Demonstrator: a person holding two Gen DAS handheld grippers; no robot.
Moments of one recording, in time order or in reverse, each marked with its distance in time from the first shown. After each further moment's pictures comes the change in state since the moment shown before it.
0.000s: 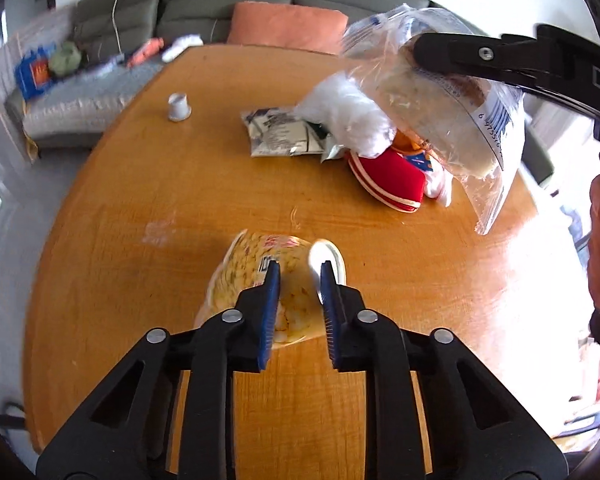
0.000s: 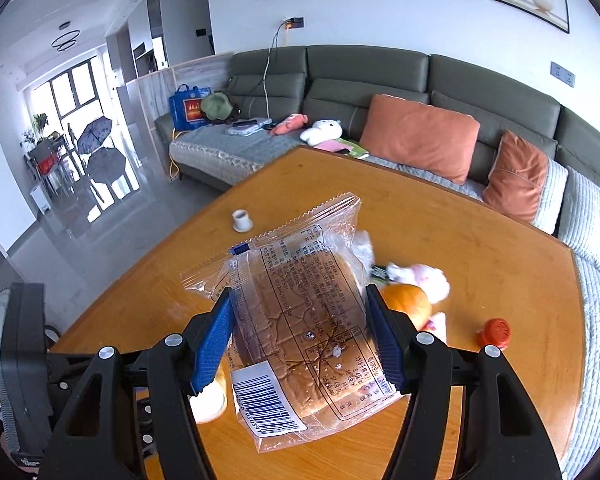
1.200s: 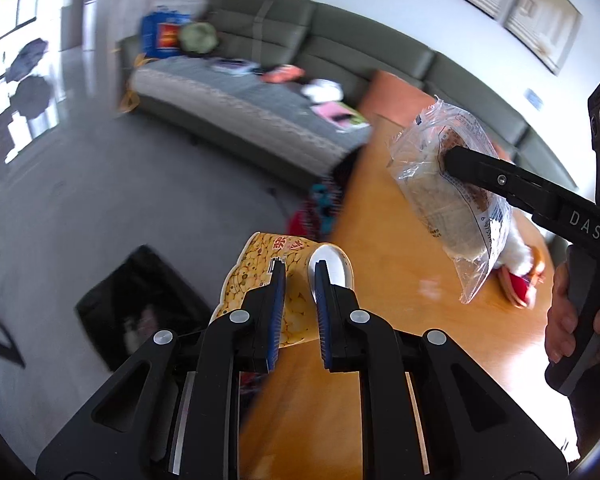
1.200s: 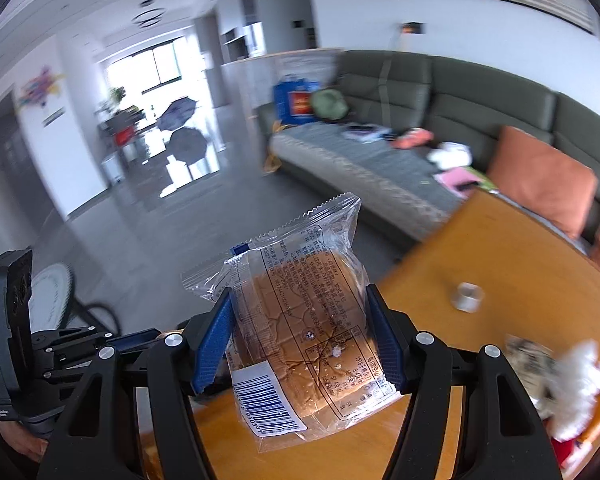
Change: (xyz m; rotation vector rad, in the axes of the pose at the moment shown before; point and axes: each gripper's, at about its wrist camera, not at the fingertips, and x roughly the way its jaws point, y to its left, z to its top) left arm -0.139 0.259 -0.039 -0.353 -0.218 0.186; right arm 0.091 0.266 0.067 -0.201 0.022 0.321
